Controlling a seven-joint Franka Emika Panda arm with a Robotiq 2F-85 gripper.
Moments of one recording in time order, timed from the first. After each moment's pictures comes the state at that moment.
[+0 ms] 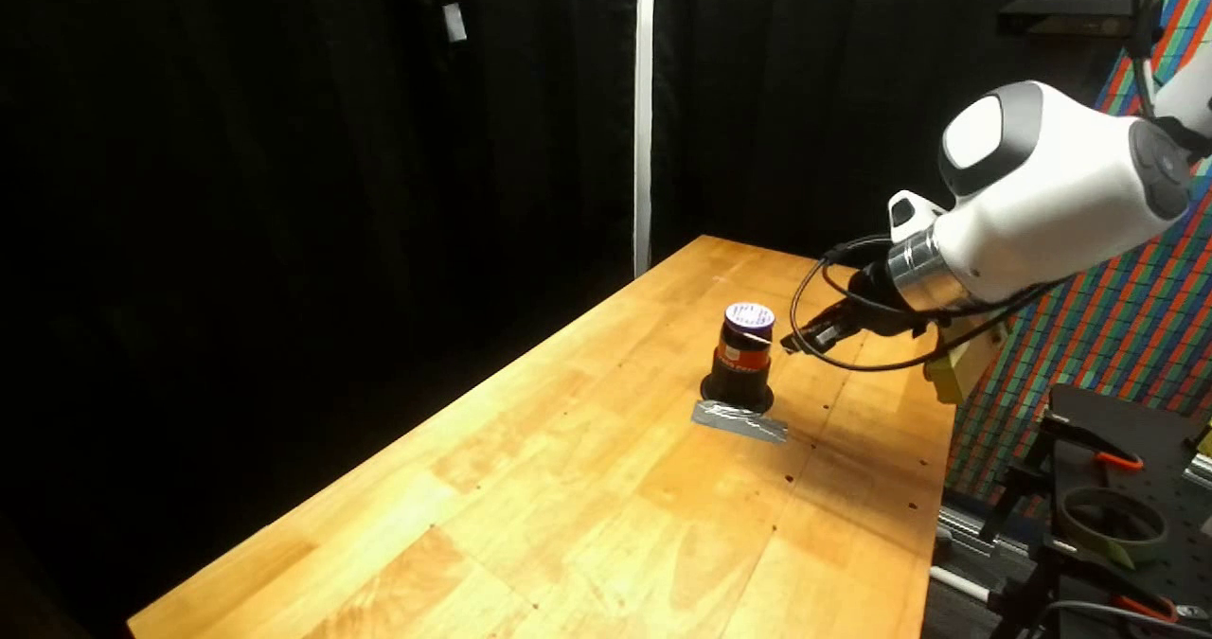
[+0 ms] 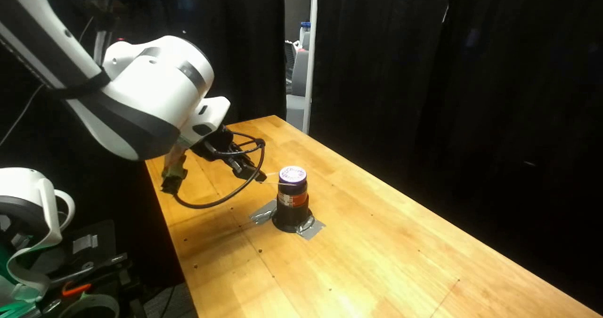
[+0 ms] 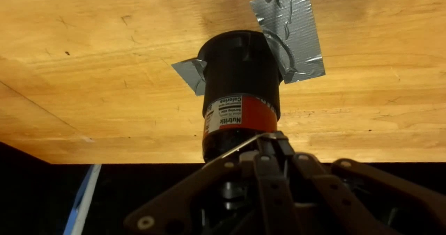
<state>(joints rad) 0.11 0.06 0.12 -2.53 -2.03 2.82 2.27</state>
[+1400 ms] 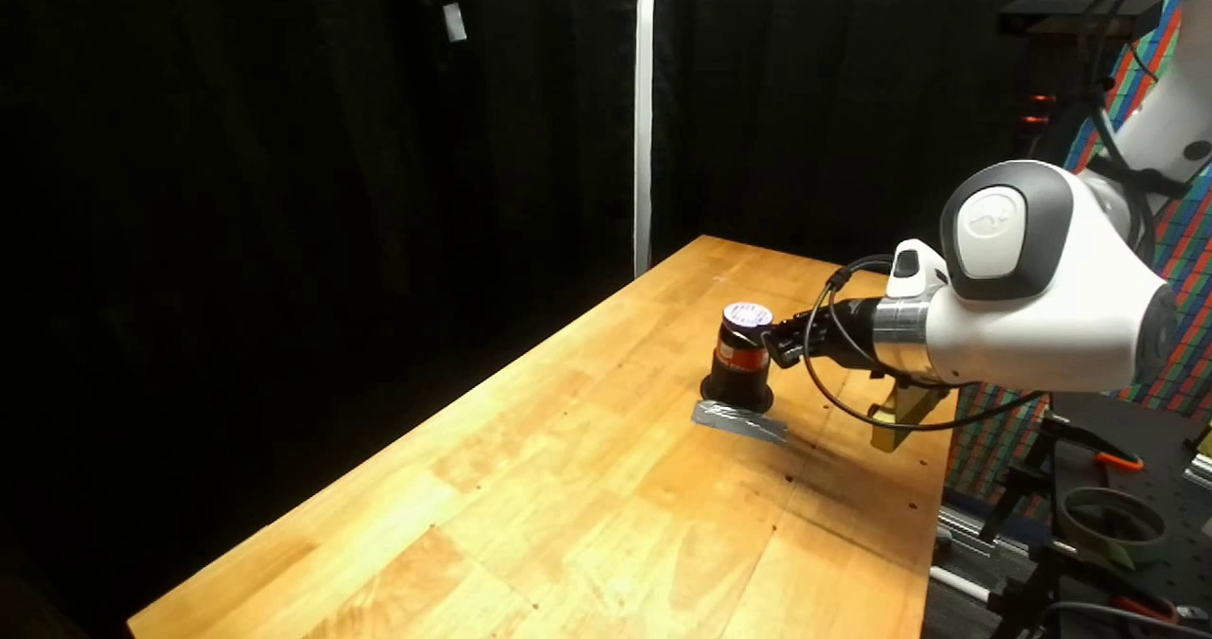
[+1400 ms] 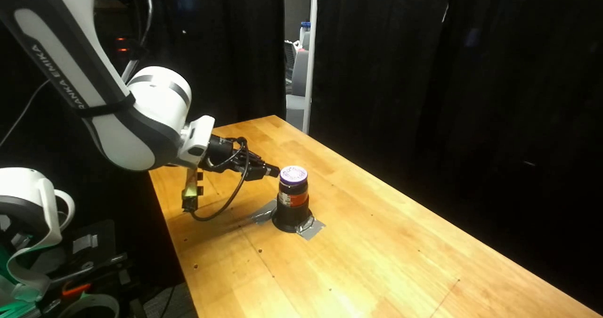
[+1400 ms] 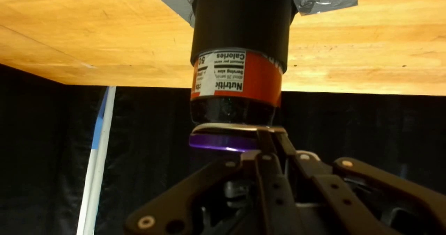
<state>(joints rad) 0.14 0.18 0.26 -2.55 -2.29 2.30 2.66</state>
